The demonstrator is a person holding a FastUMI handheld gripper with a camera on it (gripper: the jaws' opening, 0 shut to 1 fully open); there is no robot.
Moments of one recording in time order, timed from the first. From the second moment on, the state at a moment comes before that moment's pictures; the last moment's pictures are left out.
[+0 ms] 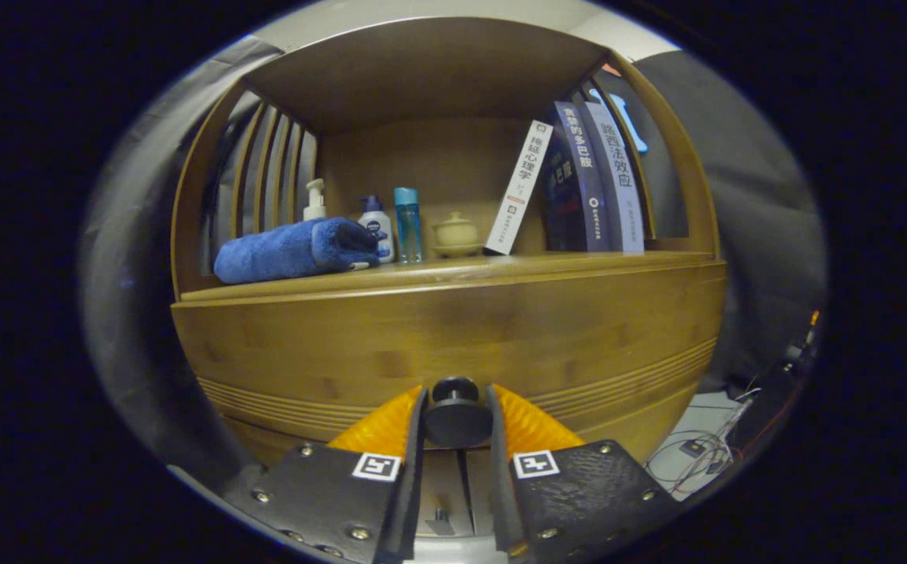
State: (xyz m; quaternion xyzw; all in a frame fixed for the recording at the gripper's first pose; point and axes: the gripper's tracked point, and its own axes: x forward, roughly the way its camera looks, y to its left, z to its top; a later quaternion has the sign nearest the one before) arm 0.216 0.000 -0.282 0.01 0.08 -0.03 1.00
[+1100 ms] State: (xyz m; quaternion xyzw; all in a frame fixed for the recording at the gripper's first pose) arm 0.013 0.000 -0.285 -0.02 0.12 0.02 0.99
